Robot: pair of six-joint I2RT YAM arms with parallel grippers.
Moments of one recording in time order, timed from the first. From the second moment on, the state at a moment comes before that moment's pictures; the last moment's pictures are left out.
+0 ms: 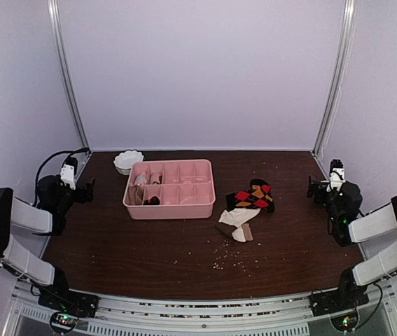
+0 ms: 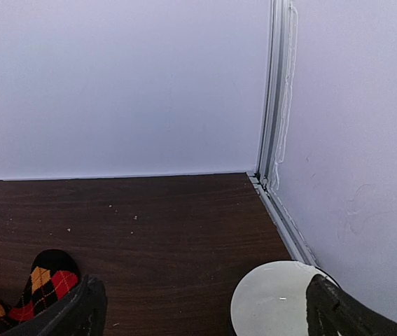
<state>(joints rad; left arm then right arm) 0.10 1.41 0.35 0.92 0.16 0.20 0.07 1.36 0.24 1.07 0.20 0.00</state>
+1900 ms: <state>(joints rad) -0.01 1.34 1.05 -0.68 0.48 0.60 1.01 1.64 0.87 -0.14 0.29 0.45</state>
